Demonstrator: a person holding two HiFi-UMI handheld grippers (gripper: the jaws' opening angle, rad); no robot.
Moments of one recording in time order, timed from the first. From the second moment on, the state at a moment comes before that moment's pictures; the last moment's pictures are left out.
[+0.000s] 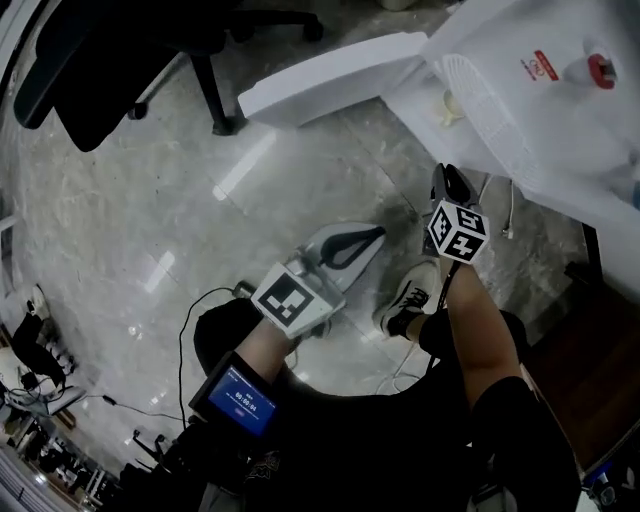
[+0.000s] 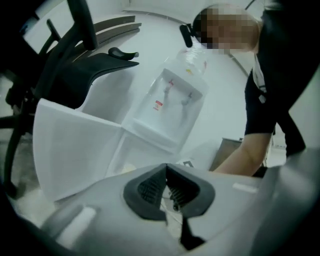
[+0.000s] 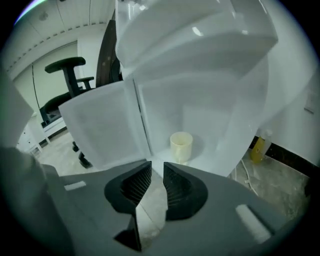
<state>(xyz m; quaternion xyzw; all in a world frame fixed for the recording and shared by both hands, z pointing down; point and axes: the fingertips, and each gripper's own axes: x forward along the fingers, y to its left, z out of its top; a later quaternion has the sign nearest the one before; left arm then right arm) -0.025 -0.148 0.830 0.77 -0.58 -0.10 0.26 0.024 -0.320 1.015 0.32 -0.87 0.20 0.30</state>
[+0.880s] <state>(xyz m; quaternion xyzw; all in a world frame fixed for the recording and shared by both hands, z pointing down) -0.044 -0.150 0.866 0.80 -0.53 -0.13 0.27 -0.002 -0.427 1.124 0.43 -0.82 0.20 0.33</state>
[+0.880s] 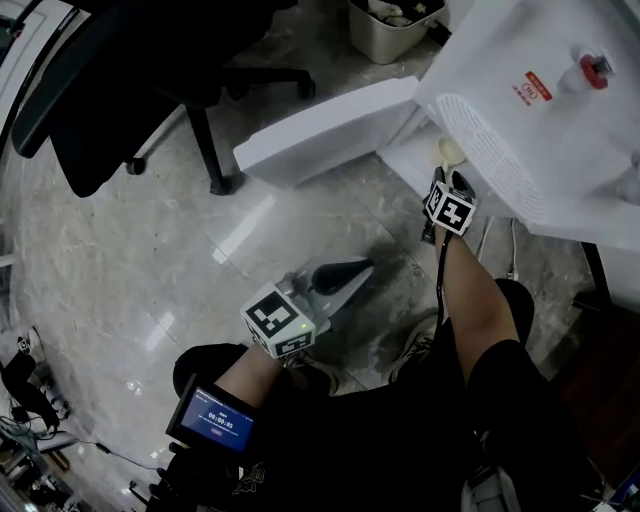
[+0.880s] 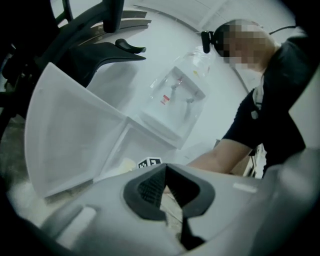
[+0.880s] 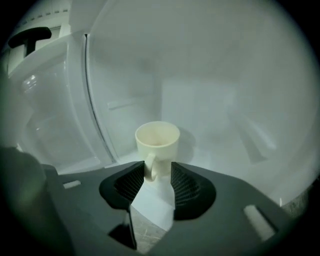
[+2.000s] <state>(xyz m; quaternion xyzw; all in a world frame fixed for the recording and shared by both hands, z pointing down) -0.052 -0.121 0.815 0.75 -0.57 -0.15 0.29 -0.010 -0.341 1.015 0.30 -0.87 0.20 0.33</state>
